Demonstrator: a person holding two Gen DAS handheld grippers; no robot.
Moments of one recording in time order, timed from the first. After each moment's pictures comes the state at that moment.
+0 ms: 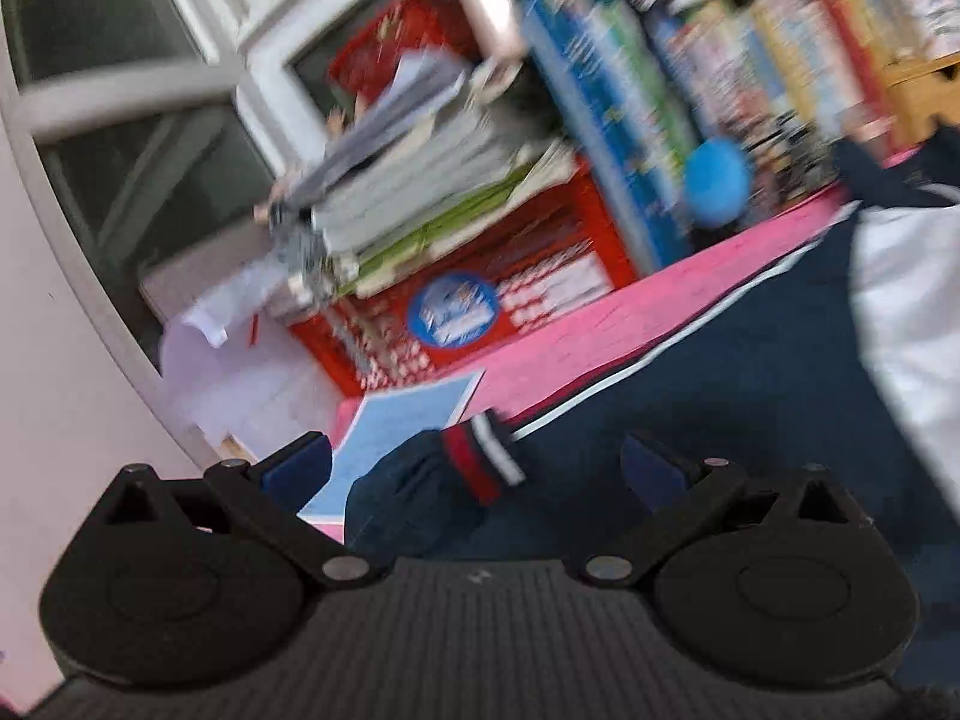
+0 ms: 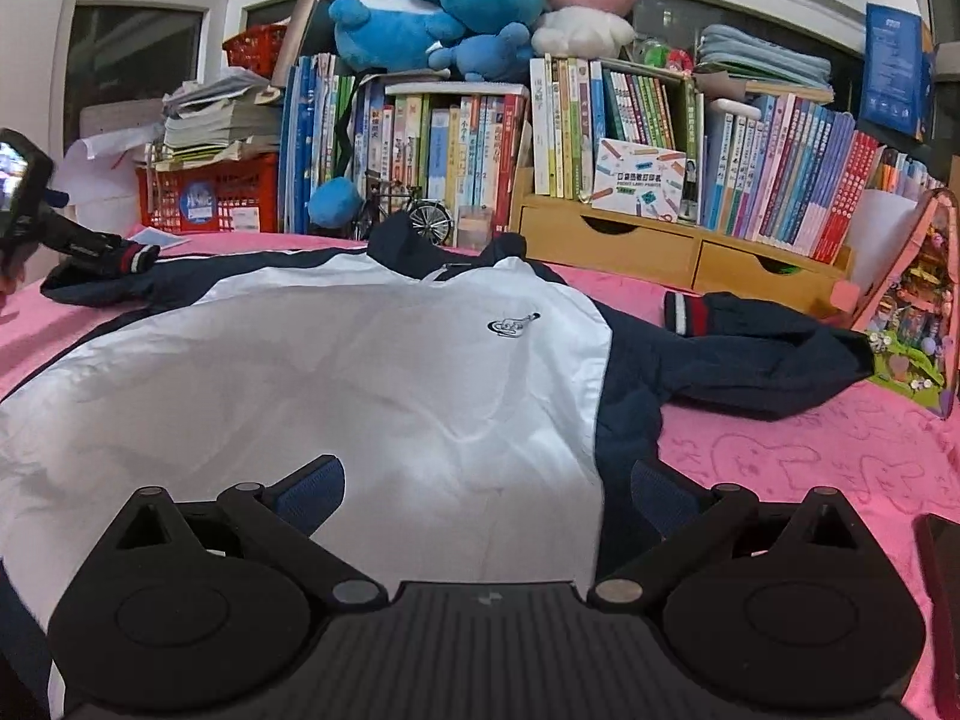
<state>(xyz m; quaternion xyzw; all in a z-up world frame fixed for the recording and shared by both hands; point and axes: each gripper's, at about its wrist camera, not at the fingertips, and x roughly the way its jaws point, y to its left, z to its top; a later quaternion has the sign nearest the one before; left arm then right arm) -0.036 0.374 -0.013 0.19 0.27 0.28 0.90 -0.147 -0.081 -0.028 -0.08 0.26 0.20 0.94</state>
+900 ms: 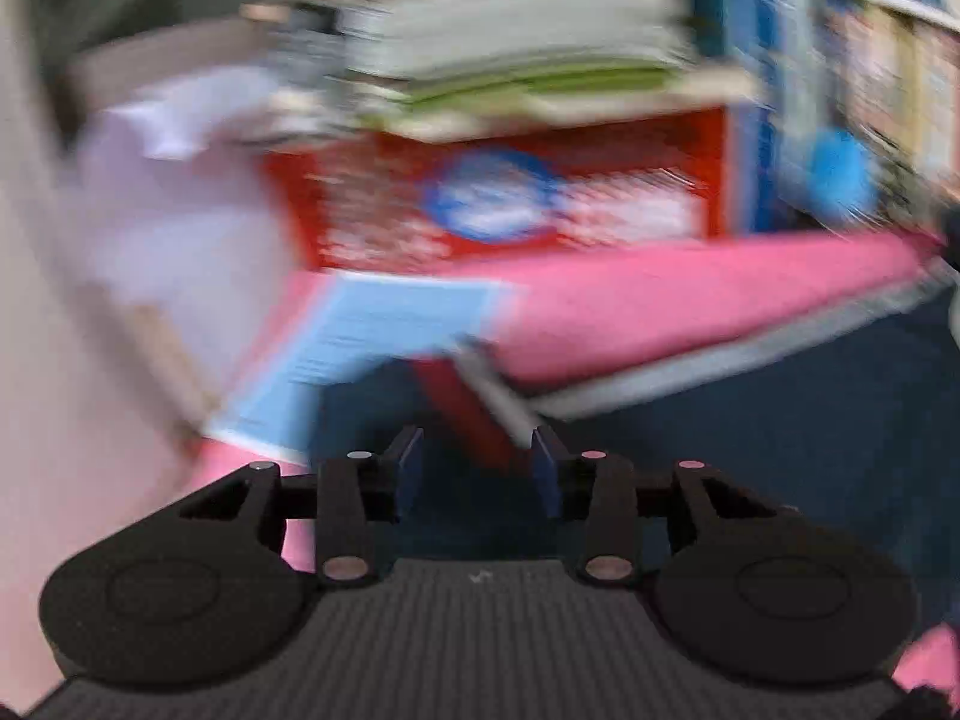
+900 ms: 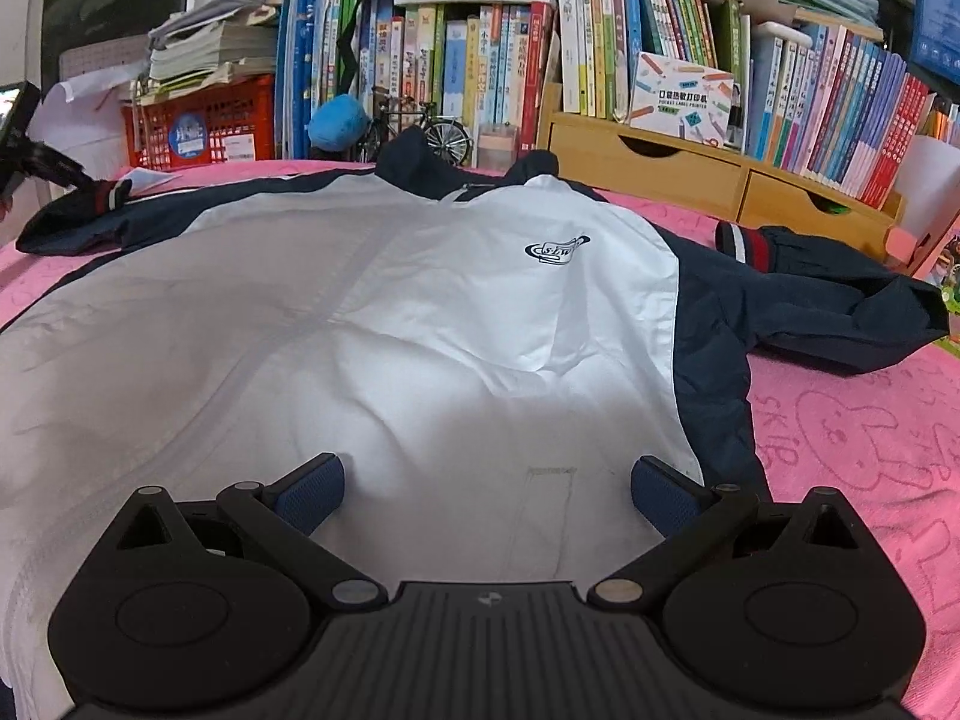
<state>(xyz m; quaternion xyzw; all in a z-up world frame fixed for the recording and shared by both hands) 0.007 0.481 -0.021 0.05 0.37 0.22 0.90 -0.108 -0.054 -0.066 -0.10 0.32 0.20 0.92</state>
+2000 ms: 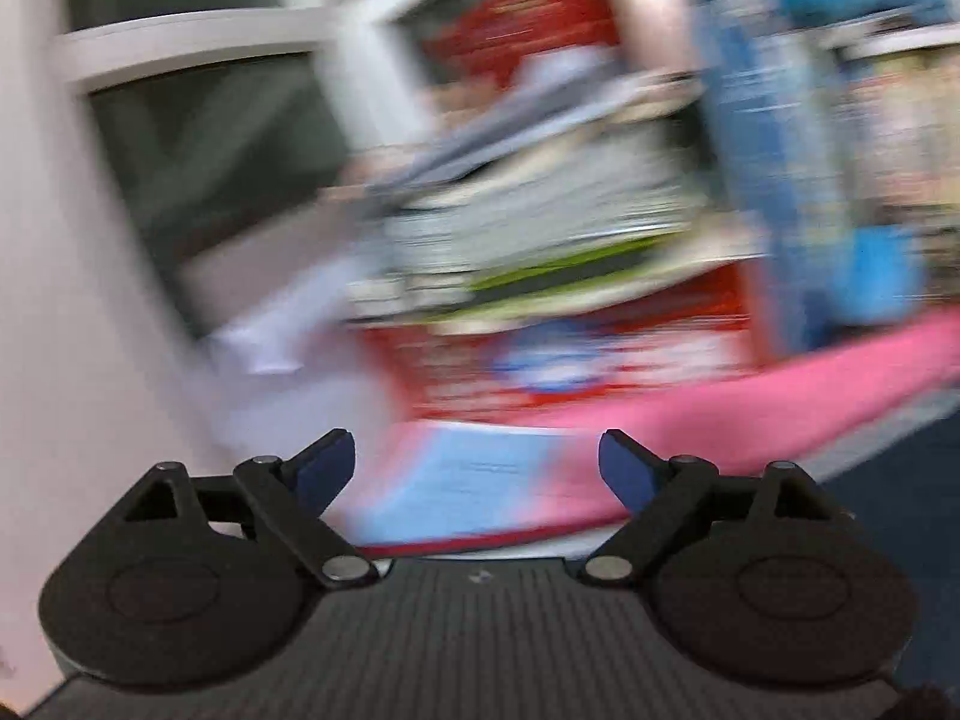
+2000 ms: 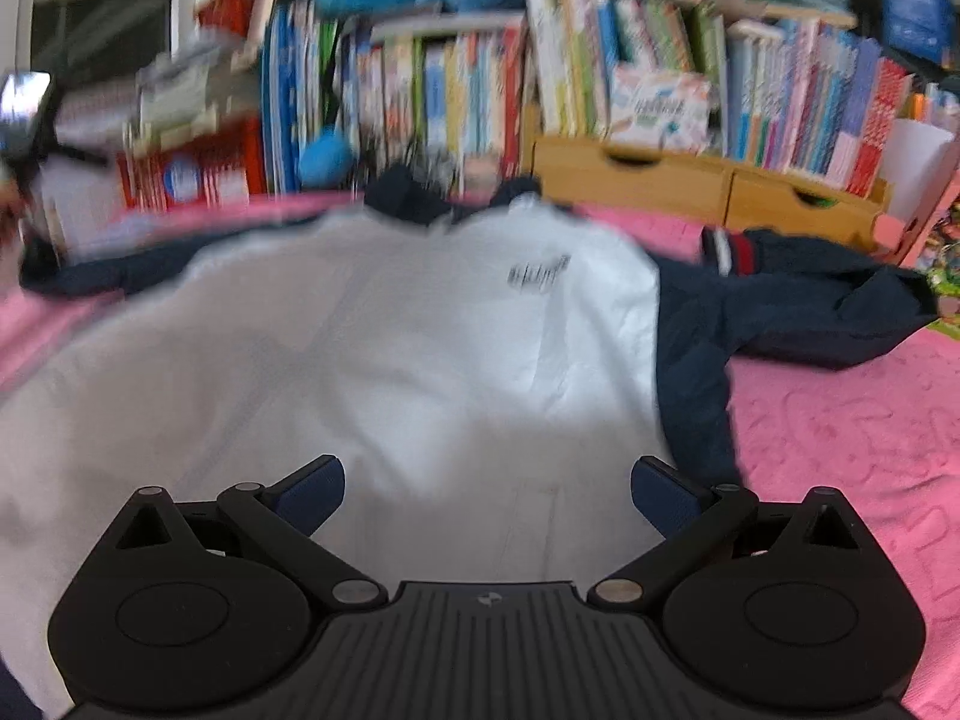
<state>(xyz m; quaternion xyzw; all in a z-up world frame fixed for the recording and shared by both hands) 0.017 0.369 0.038 0.13 0.26 0.30 0.91 -0.107 -0.080 -0.043 -0.03 0.29 0.21 0.94</state>
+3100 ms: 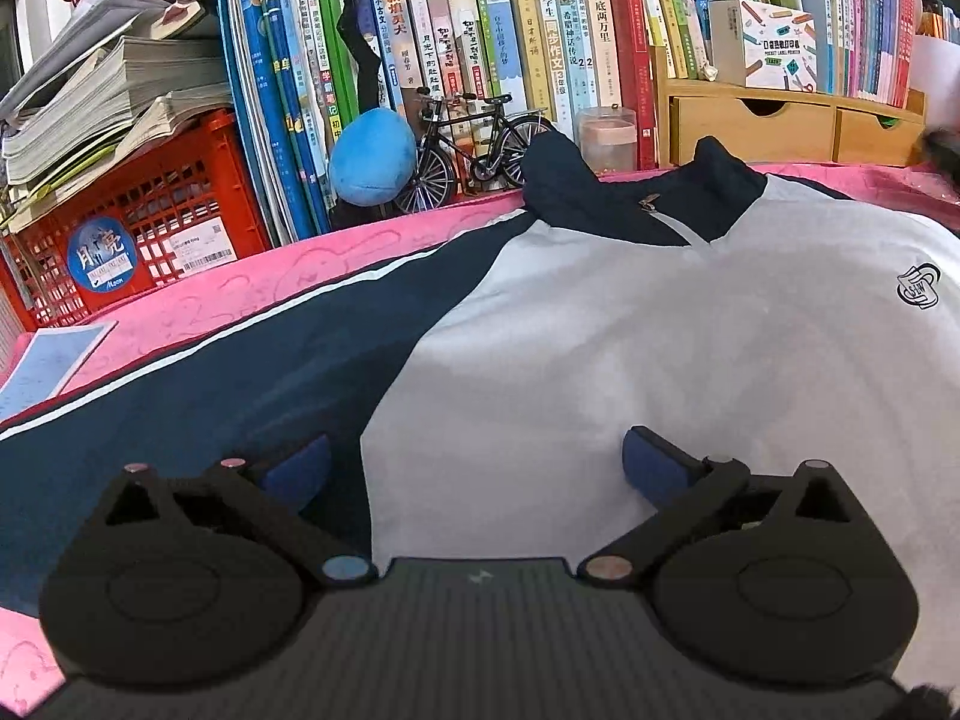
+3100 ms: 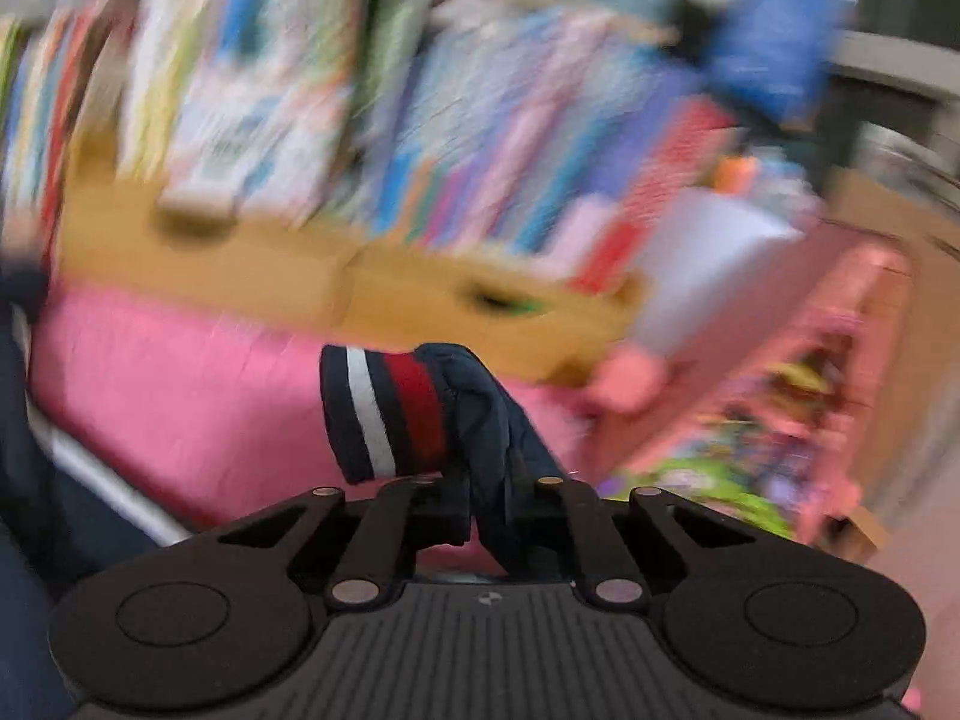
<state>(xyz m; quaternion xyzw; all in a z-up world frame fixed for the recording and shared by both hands) 0.029 0.226 -0.057 0.06 0.33 0.08 0.94 0.129 -0.190 -0.012 -0.13 0.23 -0.13 0.96</state>
